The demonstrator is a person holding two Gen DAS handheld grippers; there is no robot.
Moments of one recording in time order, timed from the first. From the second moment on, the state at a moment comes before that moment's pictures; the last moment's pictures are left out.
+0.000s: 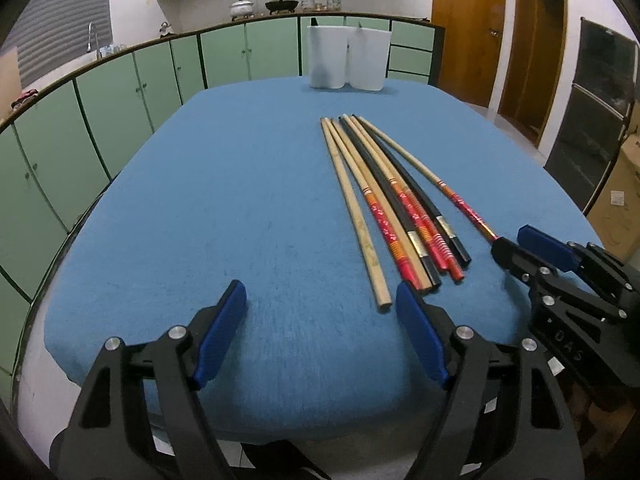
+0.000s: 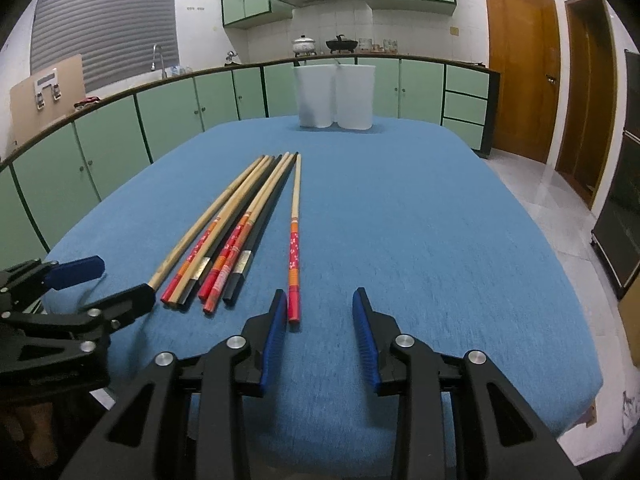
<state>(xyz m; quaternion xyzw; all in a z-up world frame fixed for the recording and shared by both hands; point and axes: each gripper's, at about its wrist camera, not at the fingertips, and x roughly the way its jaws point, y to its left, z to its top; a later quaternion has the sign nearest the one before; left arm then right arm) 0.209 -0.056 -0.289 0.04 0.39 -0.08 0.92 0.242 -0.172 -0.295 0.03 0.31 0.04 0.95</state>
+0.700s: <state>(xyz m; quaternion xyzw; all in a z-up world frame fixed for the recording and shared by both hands) 0.223 -0.041 -0.285 -0.01 0.36 -0.05 0.93 0.243 -0.187 -0.295 0.04 0.30 -0.03 0.95</state>
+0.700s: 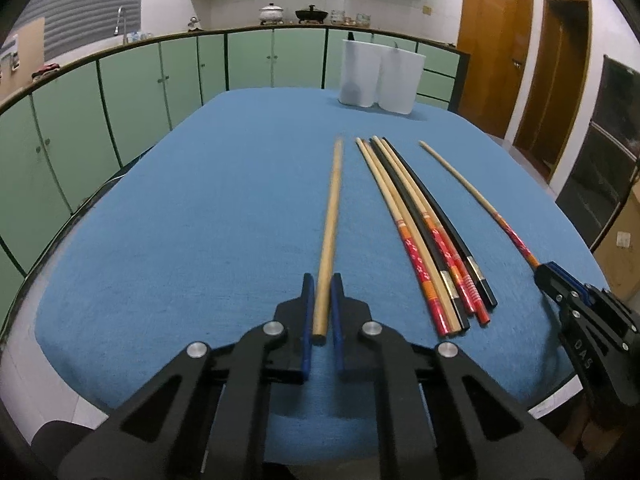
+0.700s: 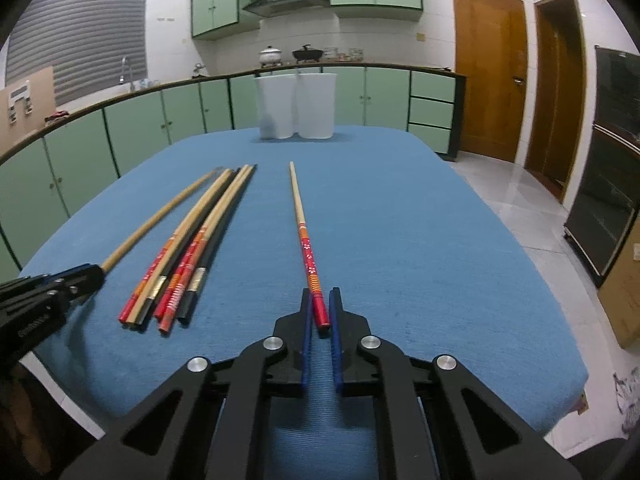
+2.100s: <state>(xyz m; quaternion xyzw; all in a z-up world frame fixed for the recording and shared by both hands) 0.207 -0.023 -0.133 -0.02 0.26 -0.11 0.96 0.244 -0.201 -0.135 0.02 0.23 0.05 0.97</state>
